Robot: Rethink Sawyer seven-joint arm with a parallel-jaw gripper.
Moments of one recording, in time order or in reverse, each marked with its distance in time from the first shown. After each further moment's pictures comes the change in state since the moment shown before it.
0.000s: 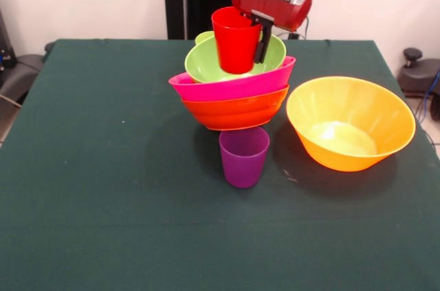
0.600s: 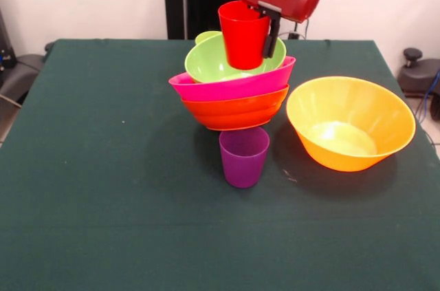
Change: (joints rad) arm 0.000 -0.027 0.000 0.000 0.067 0.000 0.000
